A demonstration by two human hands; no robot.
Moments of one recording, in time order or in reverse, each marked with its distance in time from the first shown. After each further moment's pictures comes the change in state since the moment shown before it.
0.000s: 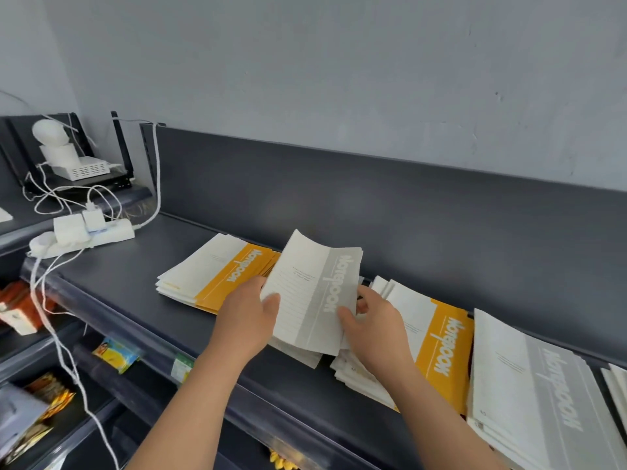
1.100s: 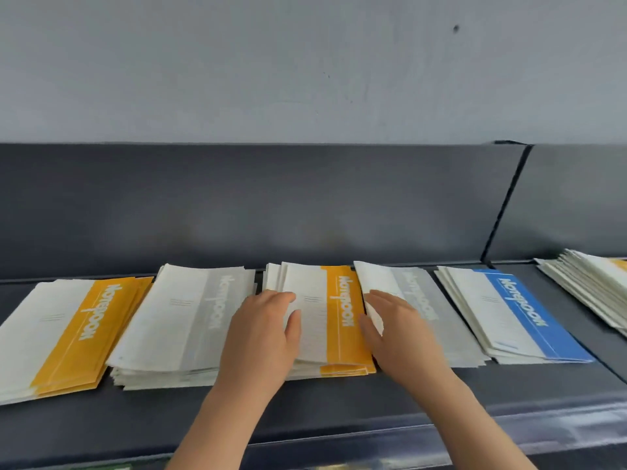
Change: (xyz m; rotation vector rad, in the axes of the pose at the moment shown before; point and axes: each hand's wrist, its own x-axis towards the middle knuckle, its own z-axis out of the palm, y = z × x) left_hand -0.028 0.069 0.051 0.013 -0.235 0.596; right_hand -0.082 0.037 -0.075 -0.497 0.270 0.245
